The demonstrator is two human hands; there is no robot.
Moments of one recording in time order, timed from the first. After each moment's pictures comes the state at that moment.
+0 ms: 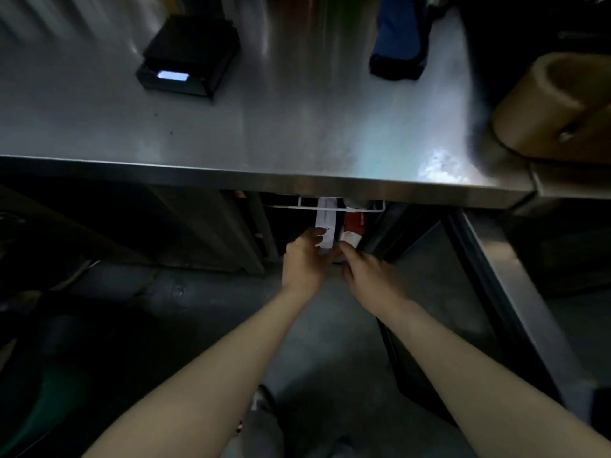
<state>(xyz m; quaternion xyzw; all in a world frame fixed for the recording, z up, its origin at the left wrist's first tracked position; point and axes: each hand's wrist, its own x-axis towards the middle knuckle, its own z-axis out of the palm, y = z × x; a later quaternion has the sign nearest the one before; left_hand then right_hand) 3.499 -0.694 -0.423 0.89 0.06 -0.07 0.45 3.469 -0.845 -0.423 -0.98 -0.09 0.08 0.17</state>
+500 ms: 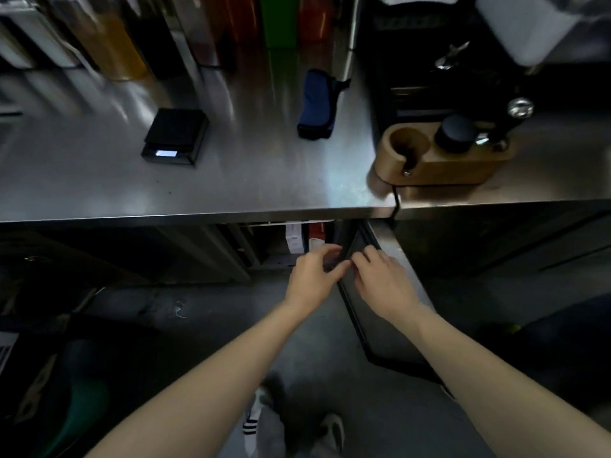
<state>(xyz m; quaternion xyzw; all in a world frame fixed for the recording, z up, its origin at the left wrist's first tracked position) 3.422 -0.768 -0.271 0.87 -0.07 -0.11 0.47 3.384 -0.930 -0.259 -0.99 -0.07 0.06 0.07</state>
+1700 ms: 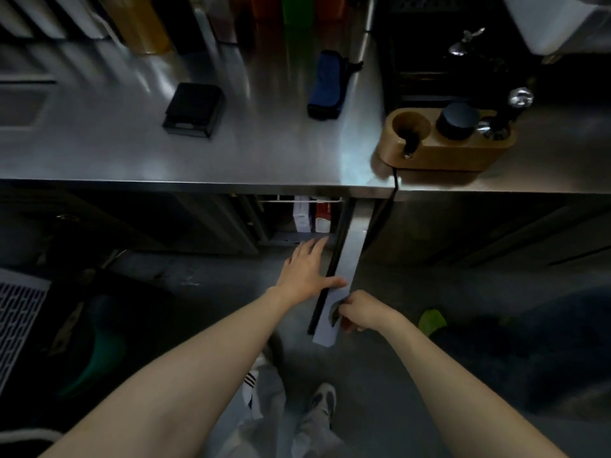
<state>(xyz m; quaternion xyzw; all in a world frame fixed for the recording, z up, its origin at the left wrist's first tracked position) 3.380 -0.746 -0.271 0.93 -0.10 -0.24 0.27 3.324 -0.908 -0.270 -0.79 0.16 0.46 0.37</state>
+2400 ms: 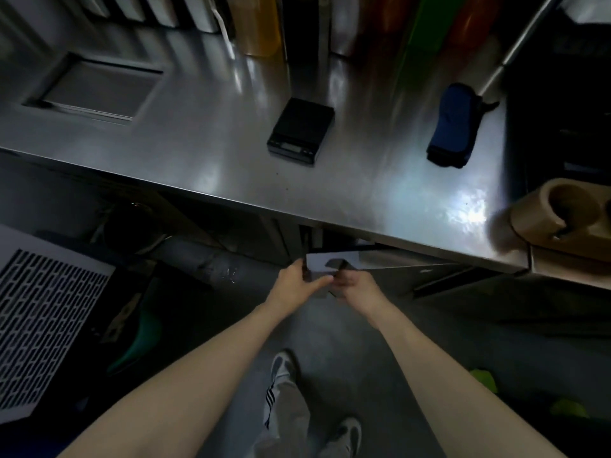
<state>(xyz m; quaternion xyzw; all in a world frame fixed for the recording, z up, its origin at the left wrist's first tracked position) 3.450 -0.563 -0.294 0.85 0.15 -0.21 0.46 3.461 -0.737 -0.287 -0.76 0.11 0.34 0.54</state>
